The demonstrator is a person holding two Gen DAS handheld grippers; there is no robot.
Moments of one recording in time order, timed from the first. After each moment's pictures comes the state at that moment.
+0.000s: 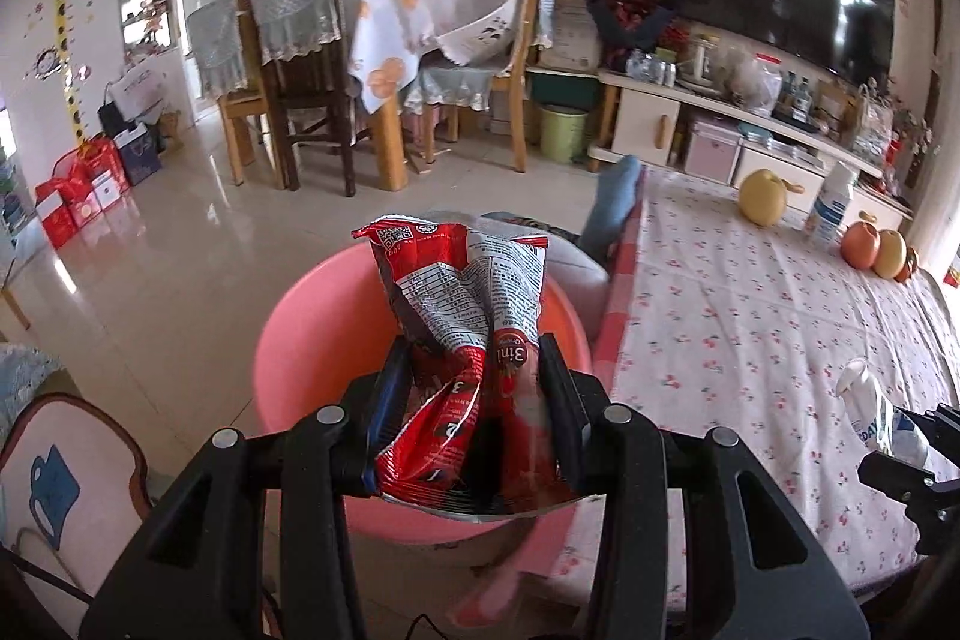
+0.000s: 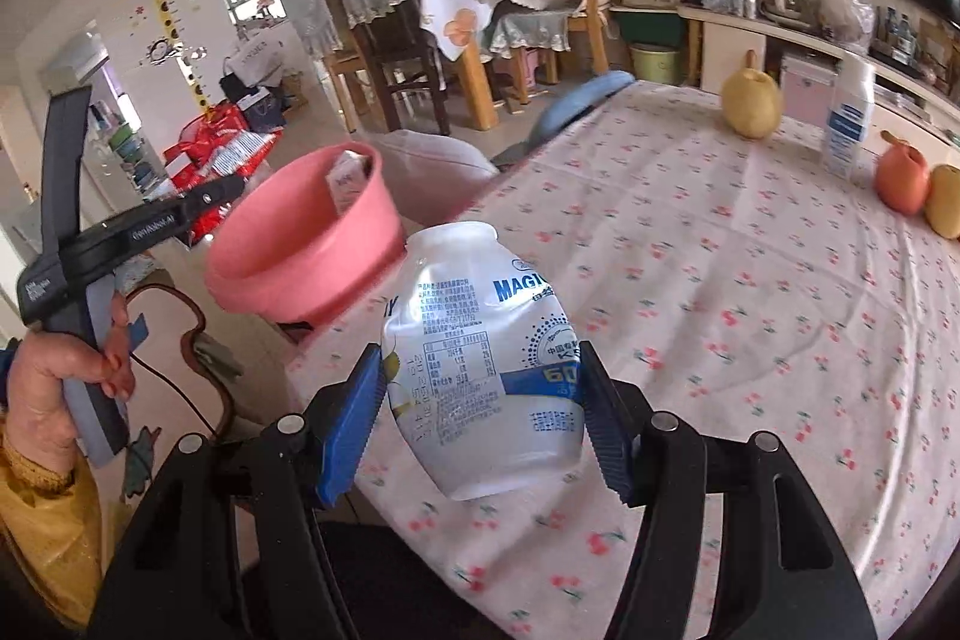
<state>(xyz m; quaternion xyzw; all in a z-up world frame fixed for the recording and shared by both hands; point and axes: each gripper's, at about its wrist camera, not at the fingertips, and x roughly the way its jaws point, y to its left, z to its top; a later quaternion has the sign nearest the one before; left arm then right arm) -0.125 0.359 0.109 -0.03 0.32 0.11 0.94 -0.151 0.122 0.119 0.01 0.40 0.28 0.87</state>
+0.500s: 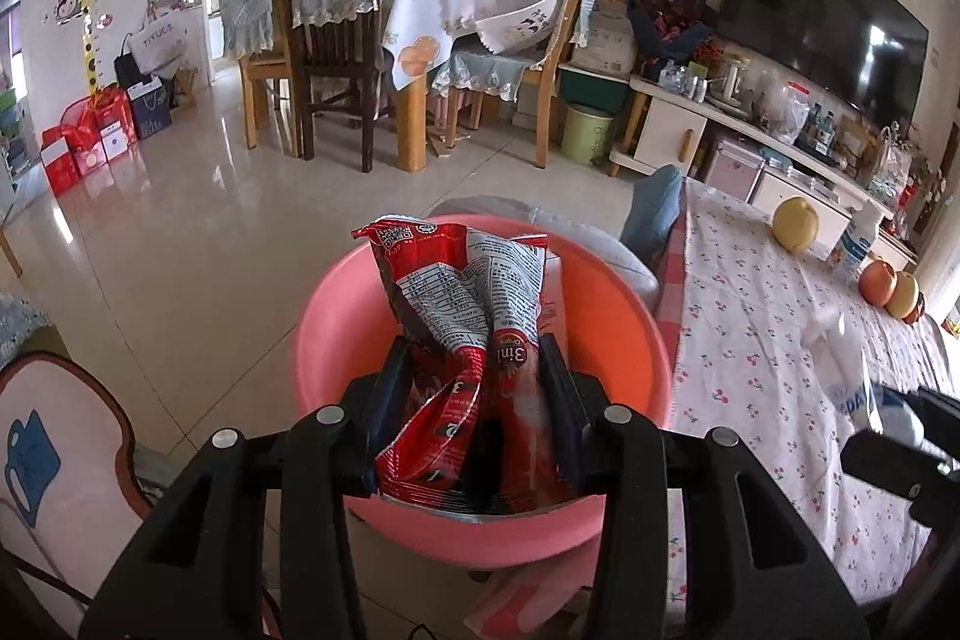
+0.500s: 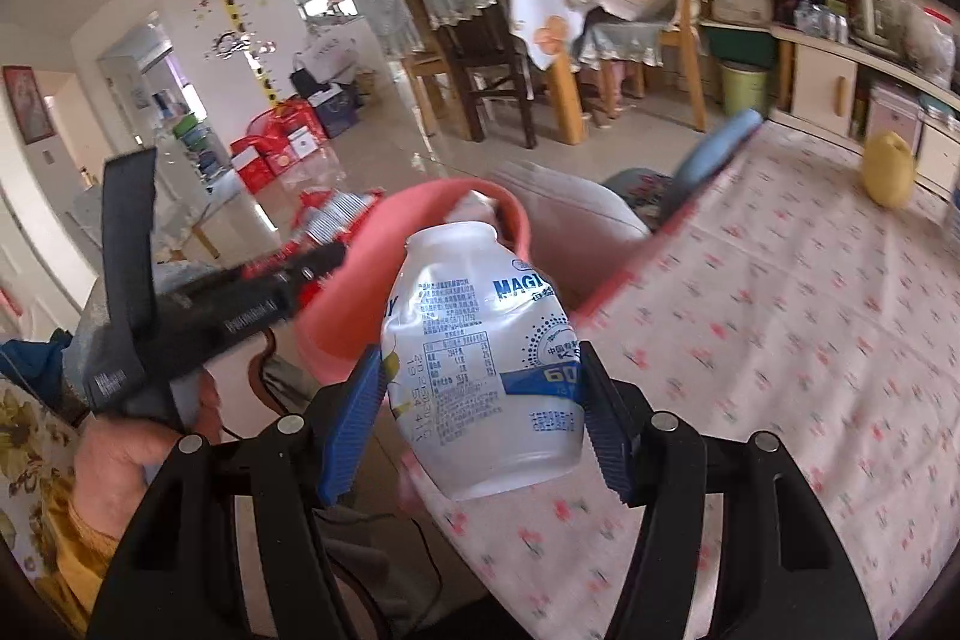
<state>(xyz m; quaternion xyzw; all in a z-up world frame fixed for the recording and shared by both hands) -0.115 0.408 0.090 -0.09 0.33 0.12 0.93 -0.120 0.224 0.146 0.02 0.39 0.37 0.84</state>
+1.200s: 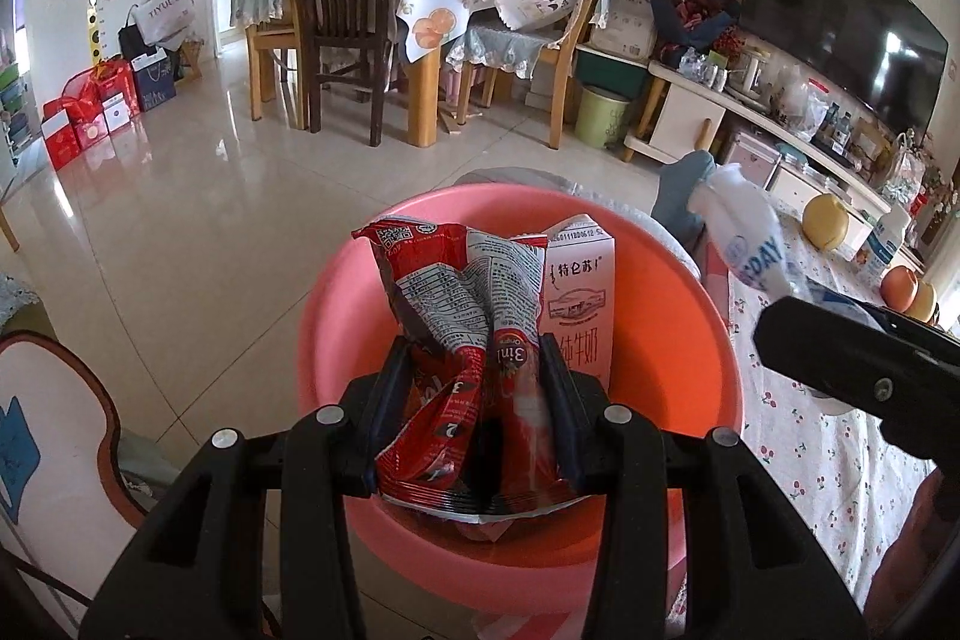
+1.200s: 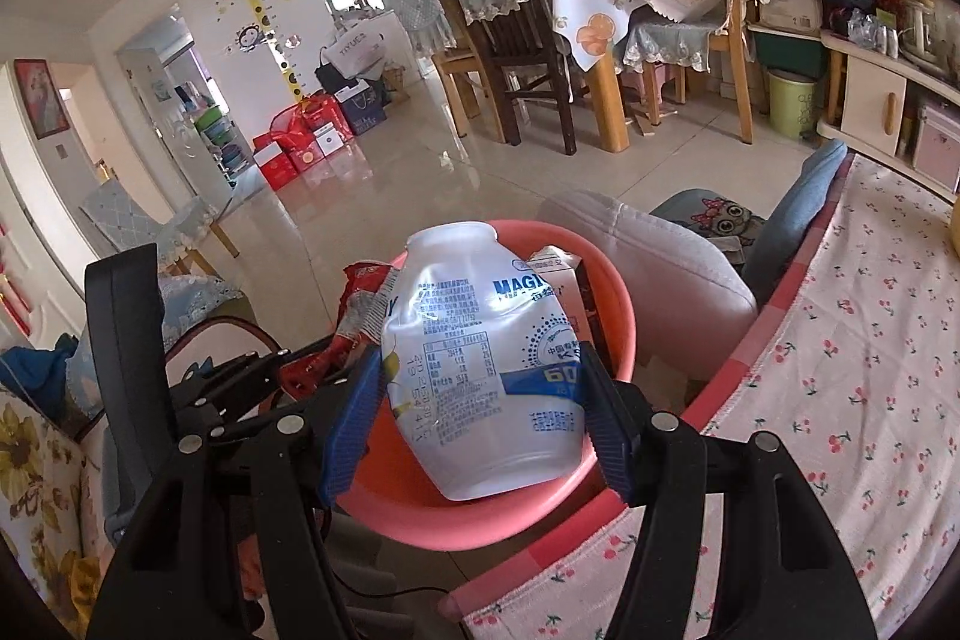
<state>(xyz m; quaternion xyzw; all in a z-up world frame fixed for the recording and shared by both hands) -0.096 0.435 0.062 -0.11 0.35 0.12 0.92 -0.066 0.315 0.135 0.02 0.39 0.40 0.83</state>
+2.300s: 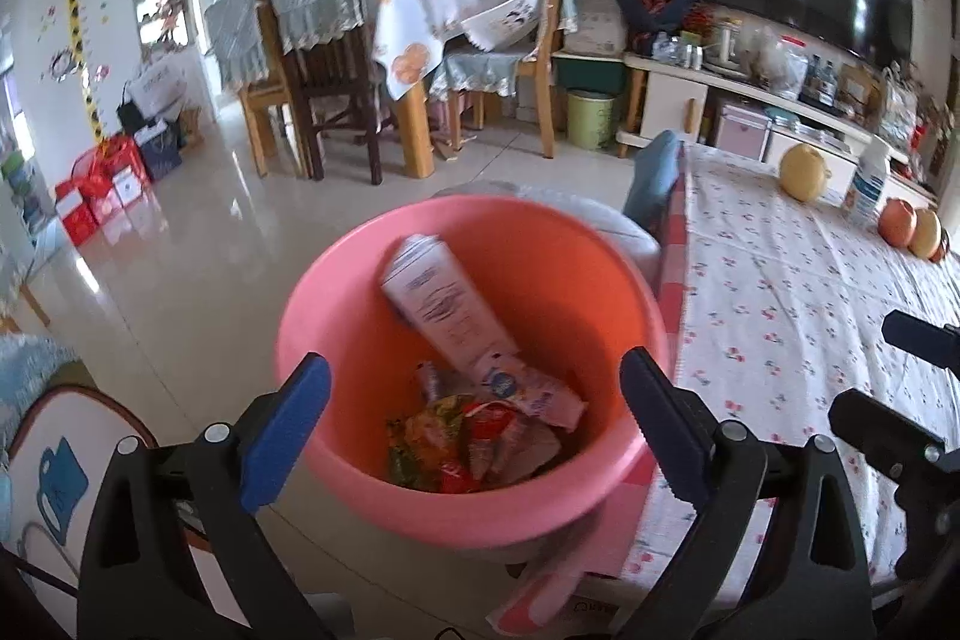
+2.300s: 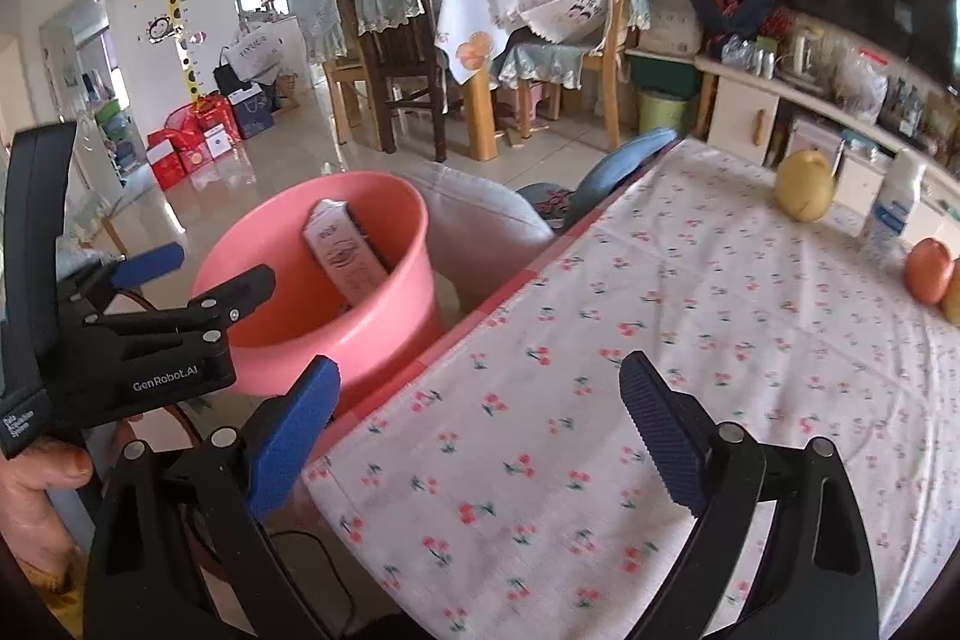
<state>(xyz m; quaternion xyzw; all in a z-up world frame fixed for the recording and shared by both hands) -0.122 0.365 0.085 -0.01 0.33 0.13 0.93 -0.128 0.212 0.116 -0.04 0.35 0.26 0.90</state>
